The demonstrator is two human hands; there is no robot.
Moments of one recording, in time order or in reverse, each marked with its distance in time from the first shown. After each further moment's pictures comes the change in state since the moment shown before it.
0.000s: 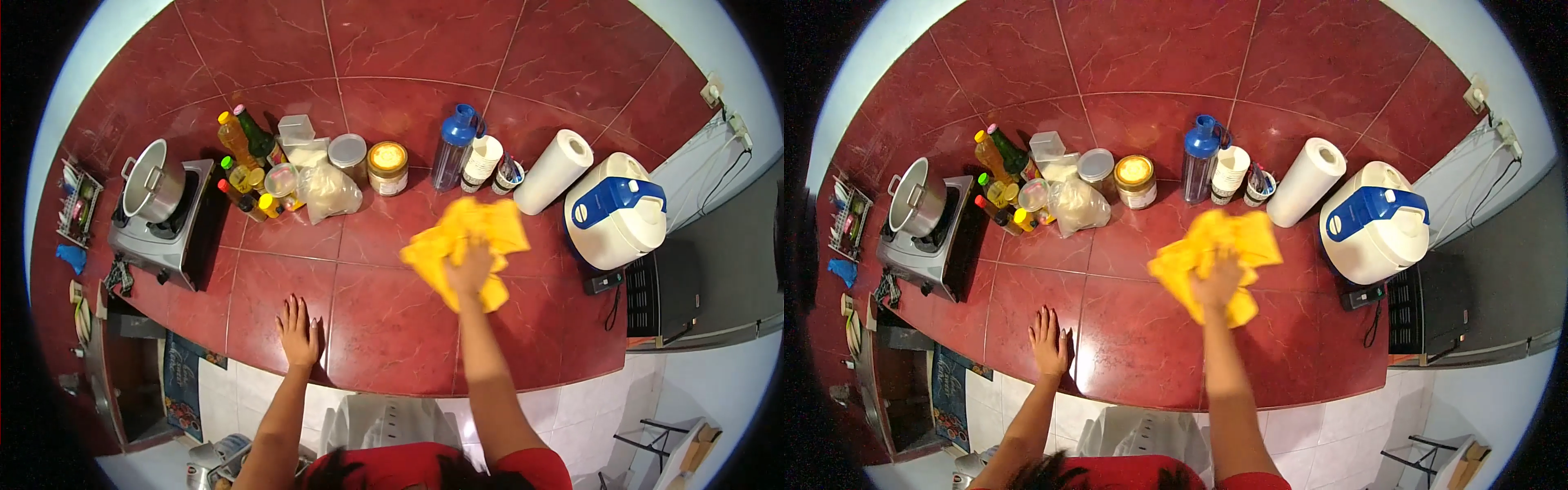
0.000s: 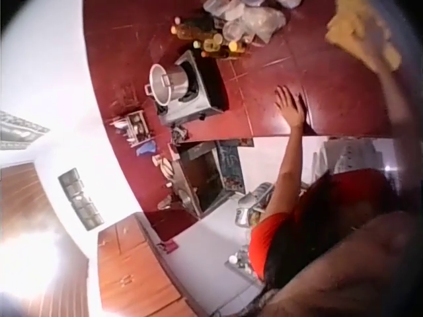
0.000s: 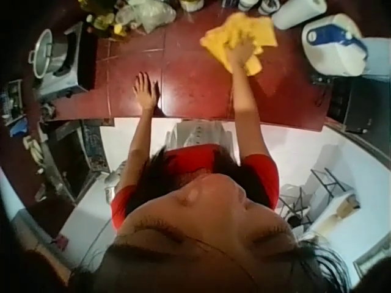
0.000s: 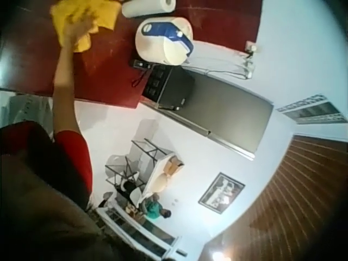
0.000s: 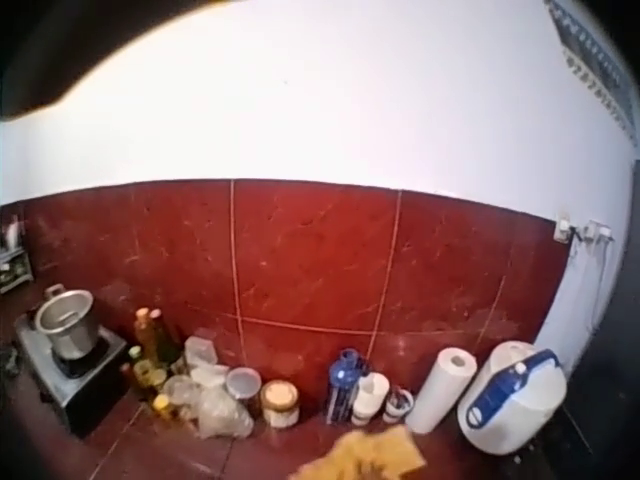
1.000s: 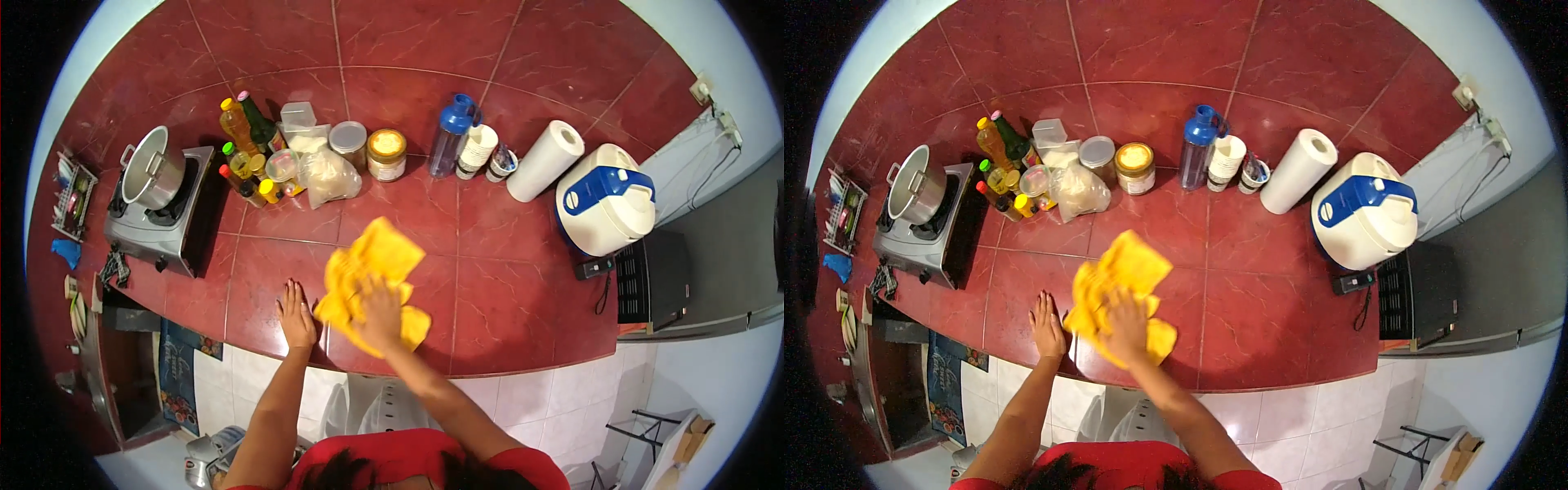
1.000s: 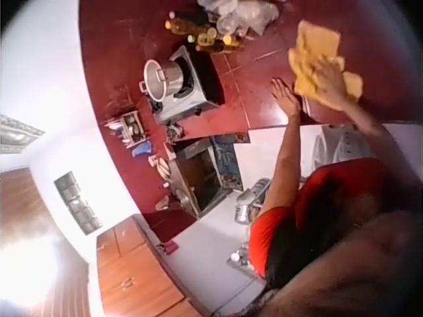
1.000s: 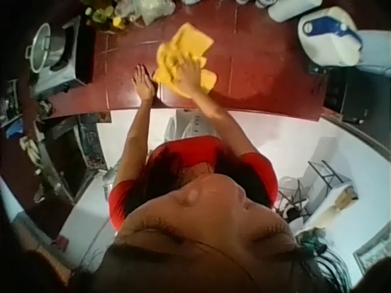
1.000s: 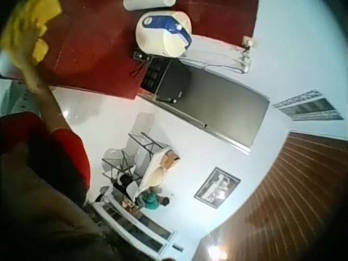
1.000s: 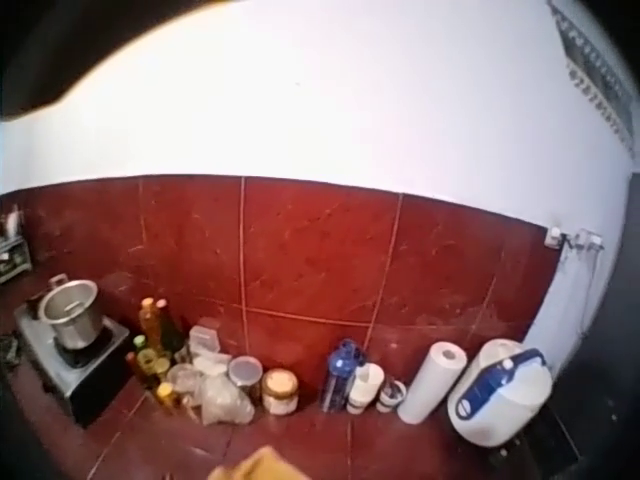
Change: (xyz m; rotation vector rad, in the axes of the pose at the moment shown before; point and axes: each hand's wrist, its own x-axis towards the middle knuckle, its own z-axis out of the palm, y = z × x) left_hand -0.004 -0.016 0.009 -0.114 0.029 -0.034; right_hand -0.165 -0.153 -0.040 0.147 -0.485 -0.422
